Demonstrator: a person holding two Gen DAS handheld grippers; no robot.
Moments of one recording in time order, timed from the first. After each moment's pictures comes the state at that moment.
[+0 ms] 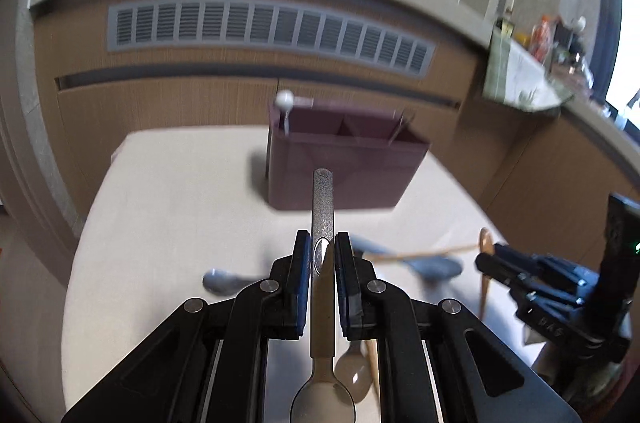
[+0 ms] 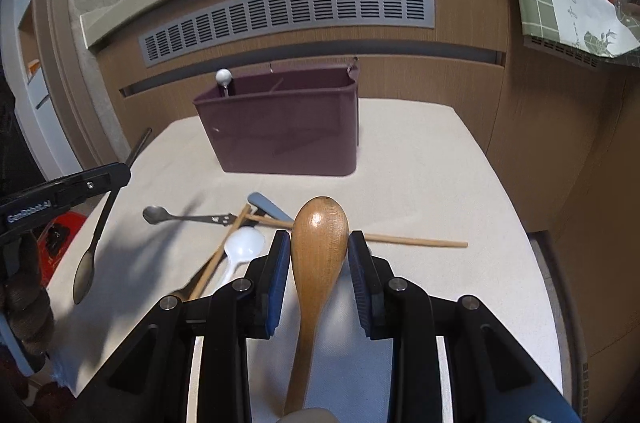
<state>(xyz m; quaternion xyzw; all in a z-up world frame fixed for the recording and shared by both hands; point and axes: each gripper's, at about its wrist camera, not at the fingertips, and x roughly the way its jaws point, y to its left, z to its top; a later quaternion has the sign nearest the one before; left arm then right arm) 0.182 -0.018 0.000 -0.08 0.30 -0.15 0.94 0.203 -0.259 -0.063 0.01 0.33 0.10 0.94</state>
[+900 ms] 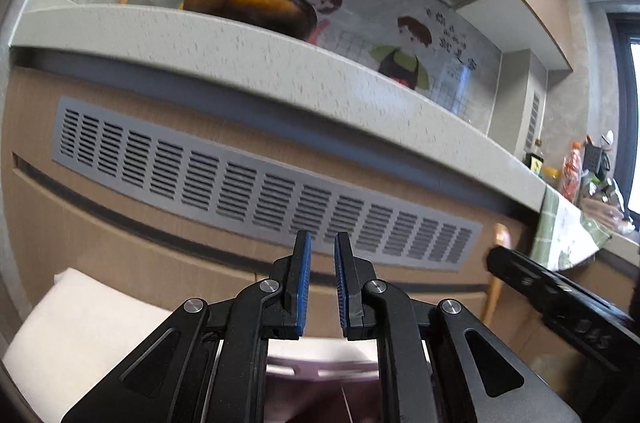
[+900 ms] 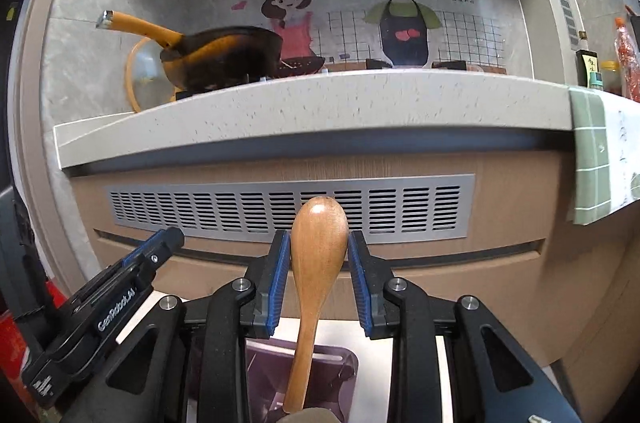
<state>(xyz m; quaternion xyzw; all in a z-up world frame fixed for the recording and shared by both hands) 0.370 -0.057 0.032 -0.17 0.09 -0.10 0.98 0.378 -0.246 0.051 0.01 0.13 0.10 0.99</state>
